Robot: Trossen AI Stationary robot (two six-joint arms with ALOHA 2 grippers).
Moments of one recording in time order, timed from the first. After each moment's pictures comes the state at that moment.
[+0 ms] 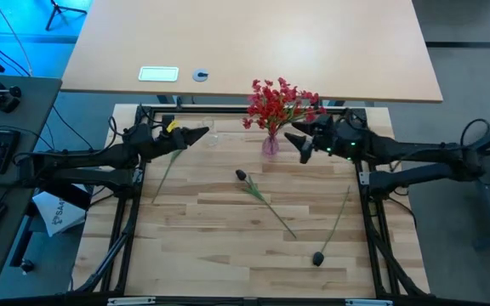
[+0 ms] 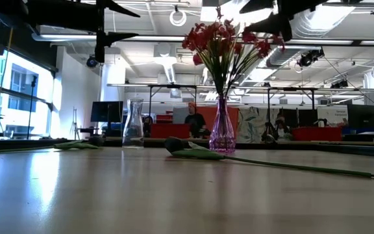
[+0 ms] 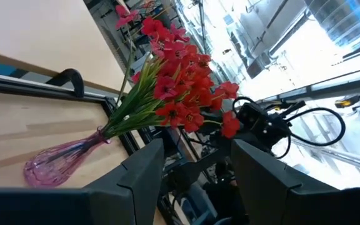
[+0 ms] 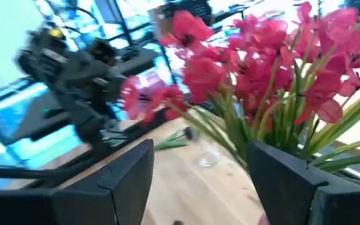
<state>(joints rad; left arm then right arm) 0.29 0.86 0.46 0.48 -0.11 -0.99 -0.14 0.97 0.80 -0.02 0.31 0.36</state>
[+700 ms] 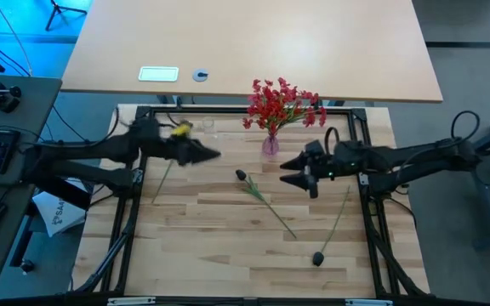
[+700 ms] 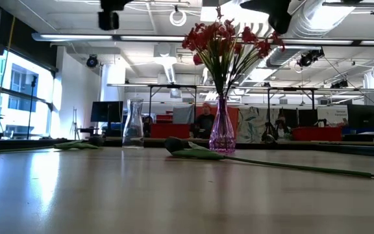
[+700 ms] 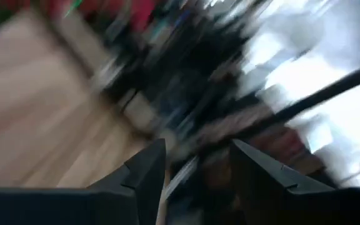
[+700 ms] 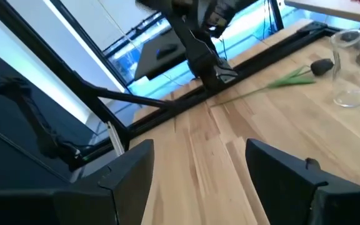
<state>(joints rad) 0.14 0.98 0.82 0.04 0.21 -0.95 0.10 1.01 0.80 -0.01 0.05 0.54</state>
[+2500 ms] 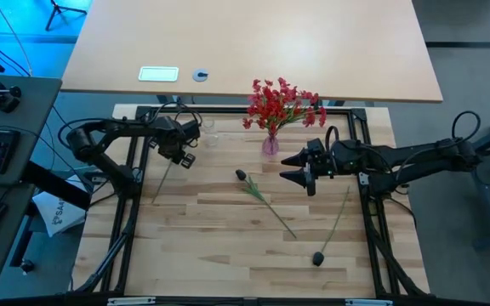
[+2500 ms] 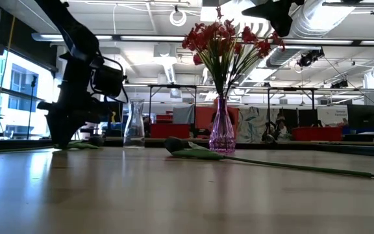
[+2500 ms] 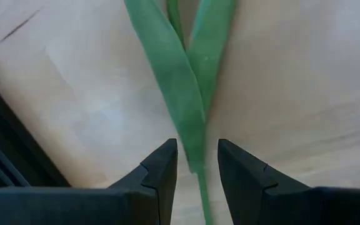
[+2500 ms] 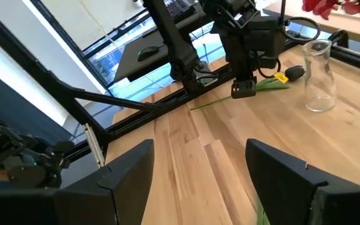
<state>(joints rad) 0.63 1.57 0.78 -0.90 -0.18 -0.46 0.08 1.01 0.80 -0.04 0.11 0.50</state>
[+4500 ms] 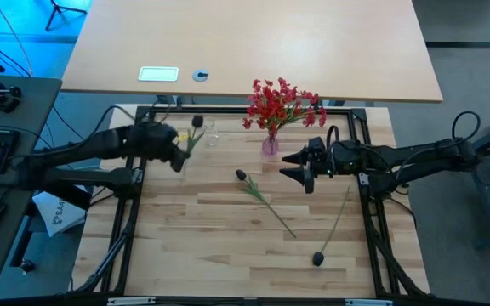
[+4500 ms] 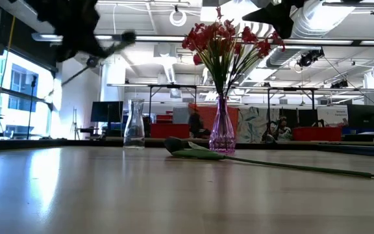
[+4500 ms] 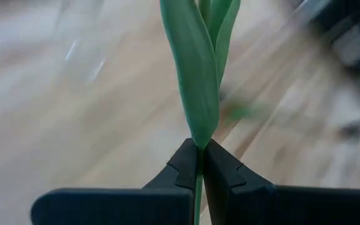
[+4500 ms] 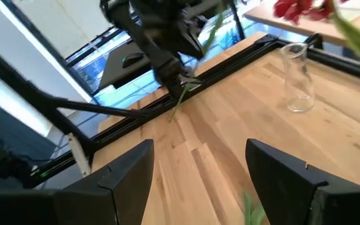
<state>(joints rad) 0.29 0.81 0.78 -0.70 -0.03 -0.61 0.08 1.01 0.80 -0.06 0.17 0.52</state>
